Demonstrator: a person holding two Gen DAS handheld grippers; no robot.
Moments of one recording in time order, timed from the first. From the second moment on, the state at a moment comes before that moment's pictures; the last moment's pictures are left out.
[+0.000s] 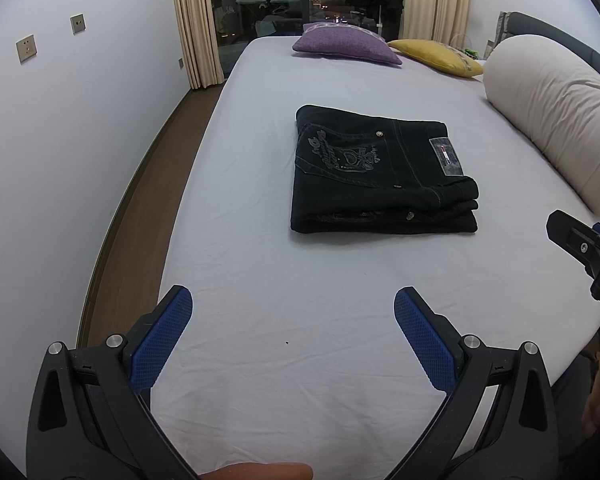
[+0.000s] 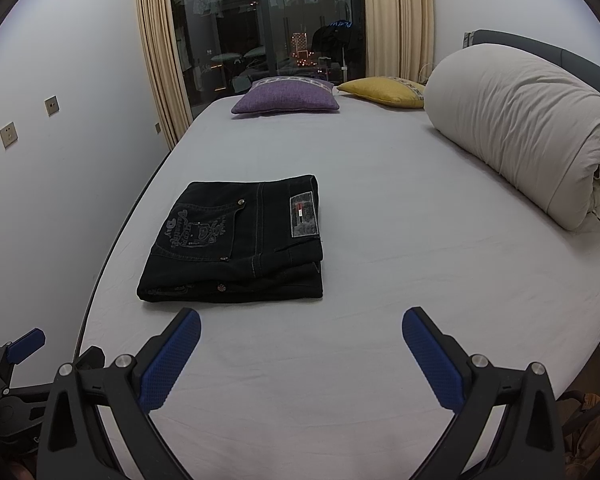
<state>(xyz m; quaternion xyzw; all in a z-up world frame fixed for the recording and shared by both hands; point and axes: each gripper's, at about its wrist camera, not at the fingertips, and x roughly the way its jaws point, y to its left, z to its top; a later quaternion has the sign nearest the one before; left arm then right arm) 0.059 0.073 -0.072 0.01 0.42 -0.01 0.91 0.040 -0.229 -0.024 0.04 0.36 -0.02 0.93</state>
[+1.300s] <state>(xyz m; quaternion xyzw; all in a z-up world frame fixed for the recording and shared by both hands) 0.060 0.074 -0.072 0.01 0.43 -0.01 0.90 0.039 -0.231 -0.024 0.04 0.36 -0.01 0.93</state>
